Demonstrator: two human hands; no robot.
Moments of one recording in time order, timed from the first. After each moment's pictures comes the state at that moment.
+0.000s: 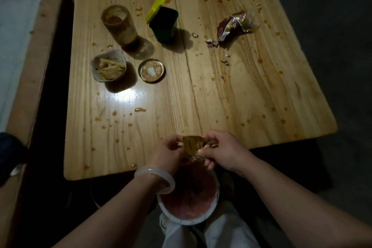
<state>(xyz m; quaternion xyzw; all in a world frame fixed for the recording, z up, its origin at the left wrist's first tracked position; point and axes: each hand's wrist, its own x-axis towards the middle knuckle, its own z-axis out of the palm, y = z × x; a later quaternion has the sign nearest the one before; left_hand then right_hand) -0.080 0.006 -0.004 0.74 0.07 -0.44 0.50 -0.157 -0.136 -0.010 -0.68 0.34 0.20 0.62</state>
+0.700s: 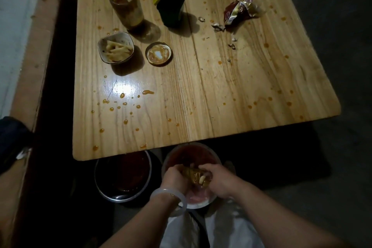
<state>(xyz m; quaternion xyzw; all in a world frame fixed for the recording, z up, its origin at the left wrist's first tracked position) -0.152 0.066 -0.062 0.84 0.01 -0.48 0.26 -0.228 -0.055 -0.086 -0.68 0.34 0.39 0.52</state>
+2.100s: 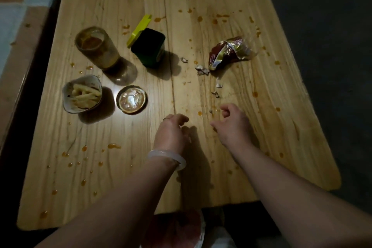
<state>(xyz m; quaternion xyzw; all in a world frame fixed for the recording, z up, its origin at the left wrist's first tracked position) 0.008 -0.130 -0.044 0.91 -0.14 -0.23 0.31 -0.053 -0.263 -0.045 -0.76 0.47 -0.01 0.45</state>
